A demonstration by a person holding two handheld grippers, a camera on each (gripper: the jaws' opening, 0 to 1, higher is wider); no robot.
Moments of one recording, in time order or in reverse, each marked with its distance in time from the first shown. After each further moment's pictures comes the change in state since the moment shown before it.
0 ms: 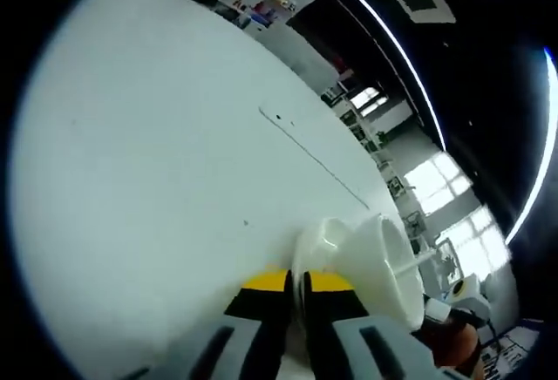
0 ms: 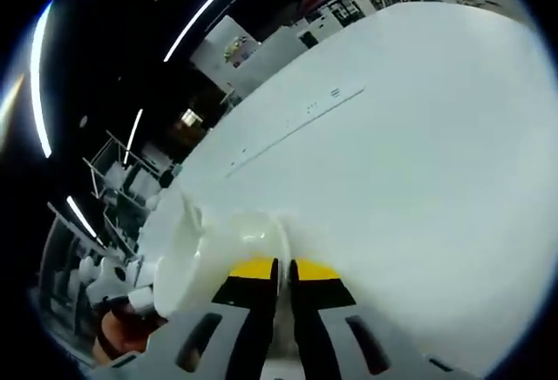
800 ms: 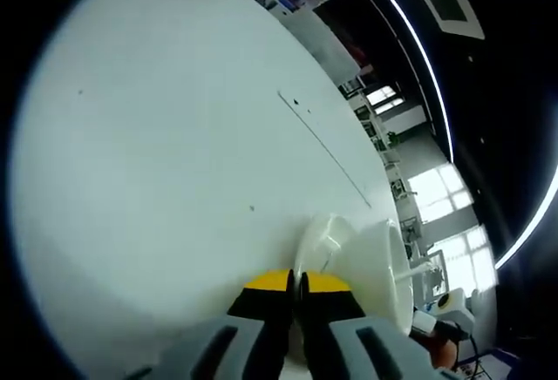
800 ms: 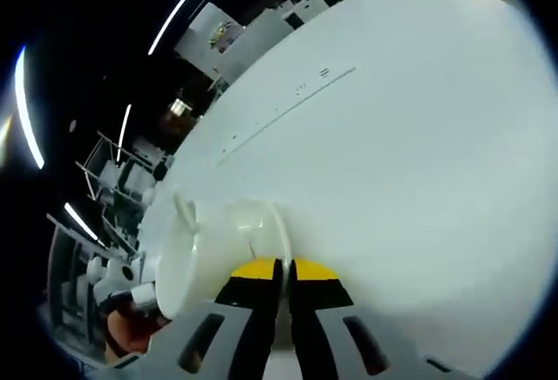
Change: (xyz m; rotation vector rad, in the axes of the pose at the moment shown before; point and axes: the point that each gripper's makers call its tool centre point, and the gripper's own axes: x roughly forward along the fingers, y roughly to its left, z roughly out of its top) left arm -0.005 -0.005 -0.018 -0.206 0.112 -0.001; right arm 0.005 -0.004 -0.012 0.073 0.110 -0.032
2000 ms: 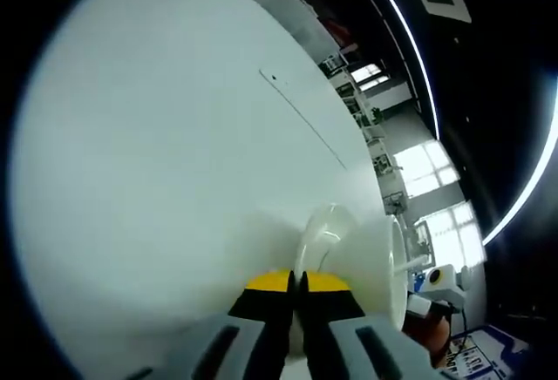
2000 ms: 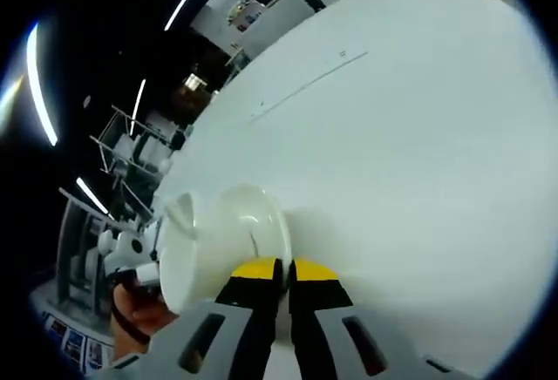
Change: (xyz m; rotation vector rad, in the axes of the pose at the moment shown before) left arm -0.047 -0.014 -0.026 0.038 0.122 -0.071; right arm -0.060 0.024 -0.045 -0.055 0.117 0.068
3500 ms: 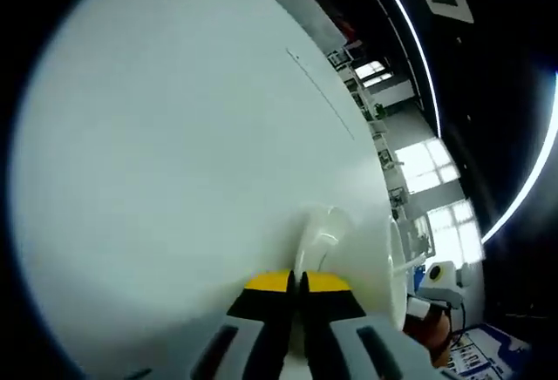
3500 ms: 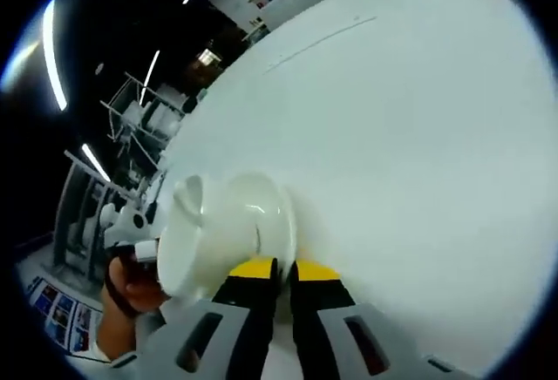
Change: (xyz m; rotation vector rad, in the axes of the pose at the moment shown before) left arm -0.047 0.036 -0.088 -0.034 0.031 0.008; right arm -0.021 -0.004 -0.092 -0.088 0.105 0.024
